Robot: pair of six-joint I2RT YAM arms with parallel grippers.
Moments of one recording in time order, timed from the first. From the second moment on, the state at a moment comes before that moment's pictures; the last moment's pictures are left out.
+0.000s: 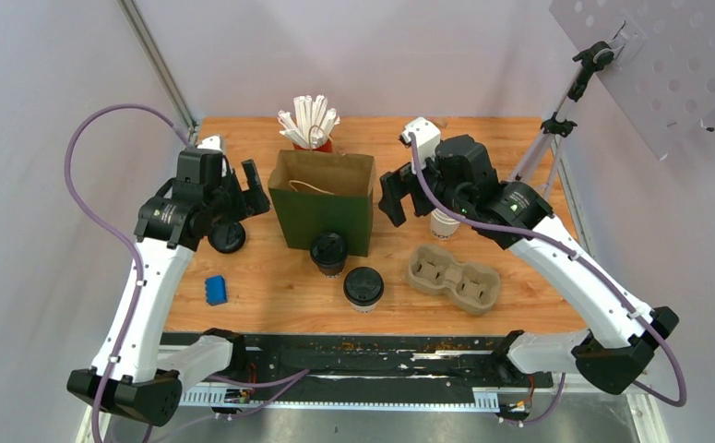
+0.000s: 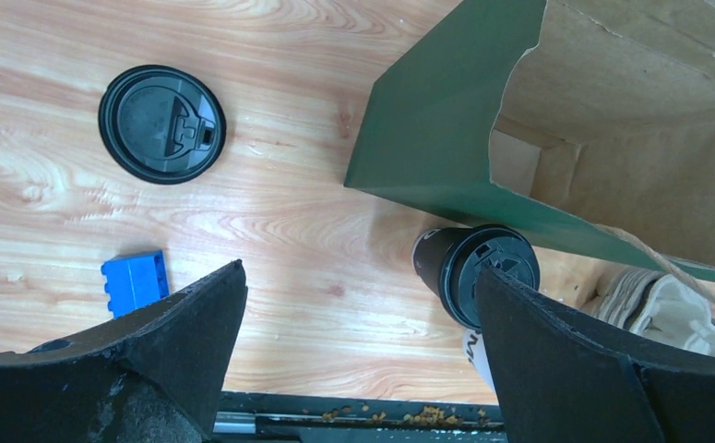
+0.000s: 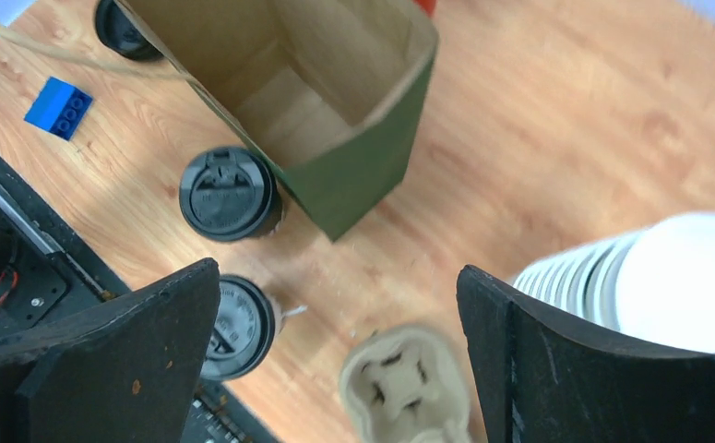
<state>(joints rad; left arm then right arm) -0.21 1.07 1.35 -1.02 -0.09 -0.46 0.75 1.28 1.52 -0.71 -0.02 0.02</state>
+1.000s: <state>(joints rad) -0.21 0.90 1.31 -1.03 0.01 -0.50 0.59 1.19 0.99 -0.92 0.15 0.63</state>
